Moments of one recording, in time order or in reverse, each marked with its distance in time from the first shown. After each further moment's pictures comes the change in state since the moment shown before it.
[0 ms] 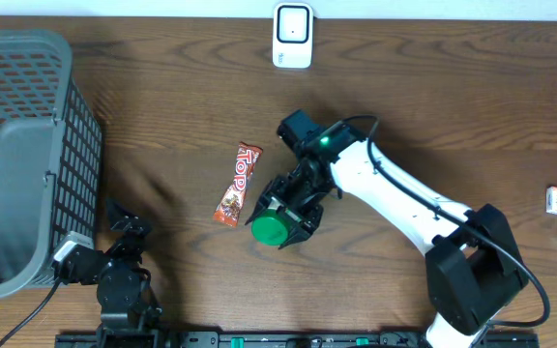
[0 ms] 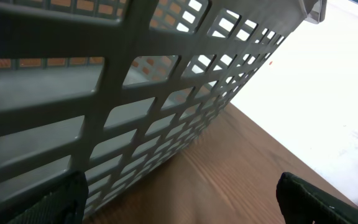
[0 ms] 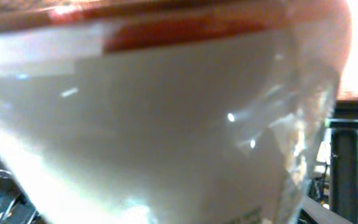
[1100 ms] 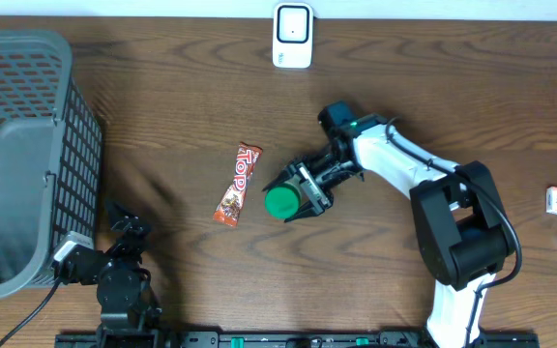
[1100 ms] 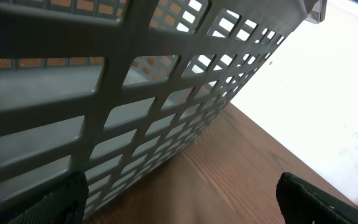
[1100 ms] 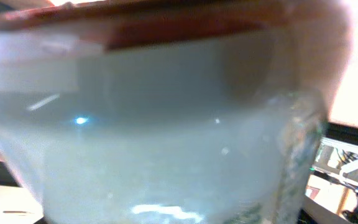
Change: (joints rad) left arm 0.000 0.000 0.000 0.000 0.000 0.000; right arm -0.229 0.180 -0.084 0.220 -0.307 -0.075
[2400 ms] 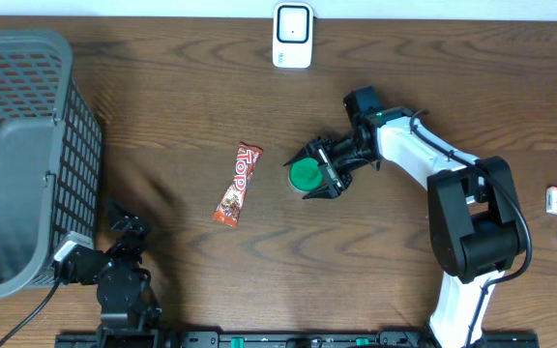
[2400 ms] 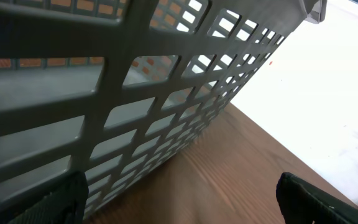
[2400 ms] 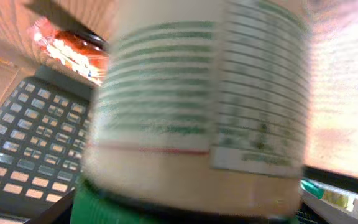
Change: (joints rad) left arm 0.000 0.000 0.000 0.000 0.000 0.000; right arm -0.114 0.004 0.000 0.130 0.153 0.085
